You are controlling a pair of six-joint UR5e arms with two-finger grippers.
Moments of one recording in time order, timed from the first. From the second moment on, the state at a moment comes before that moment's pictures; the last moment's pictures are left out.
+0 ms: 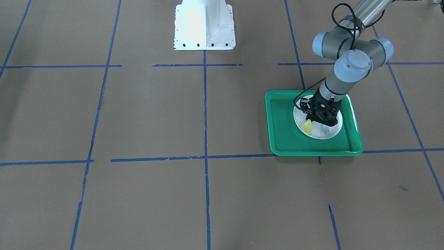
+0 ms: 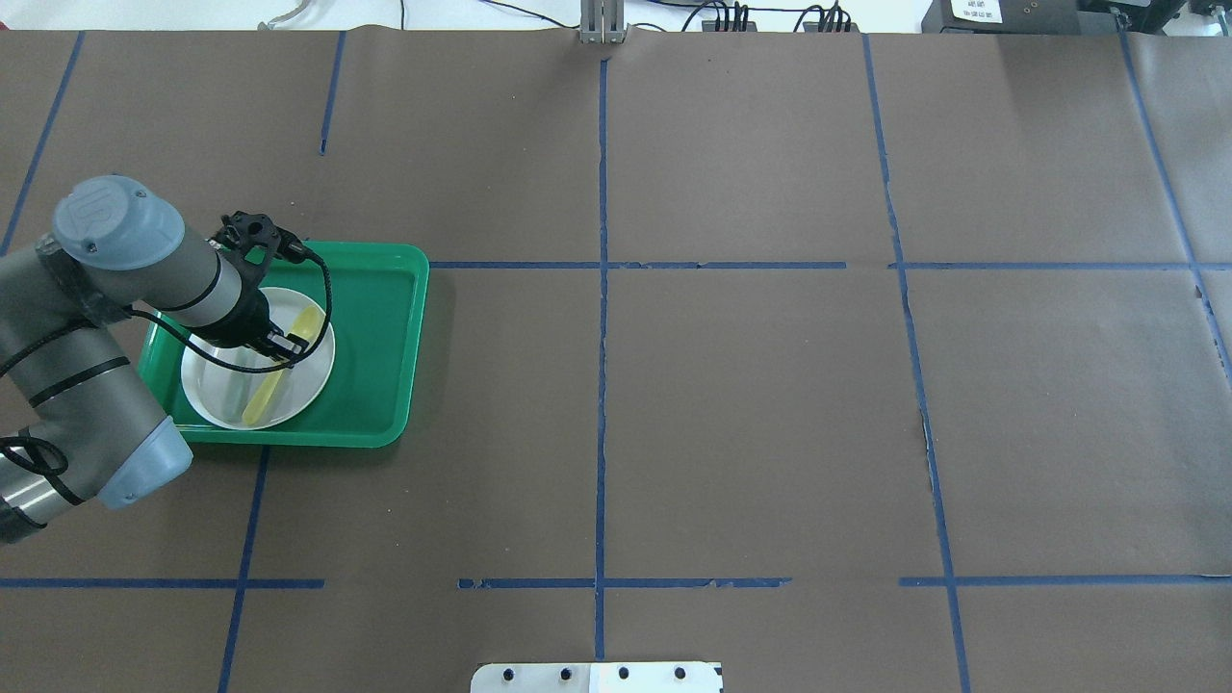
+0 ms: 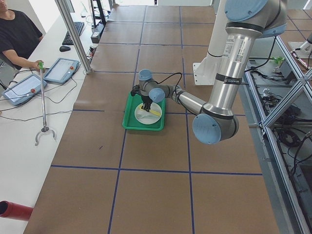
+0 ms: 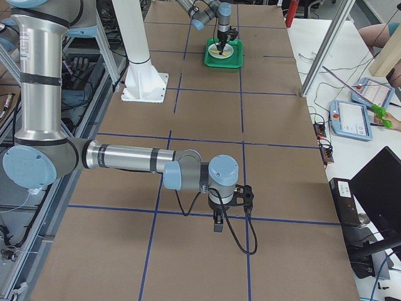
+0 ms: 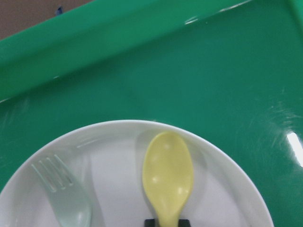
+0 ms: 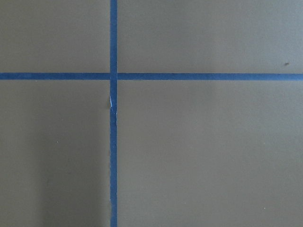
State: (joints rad) left arm -0.75 -1.83 -1.66 -1.88 -2.07 -0.57; right arm 1.58 -1.66 1.61 -1.50 2.28 0.03
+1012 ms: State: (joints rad) left arm -0.72 -1.95 -1.69 -1.77 -2.07 -1.04; right arm 1.58 -1.66 1.61 -1.50 2.28 0.03
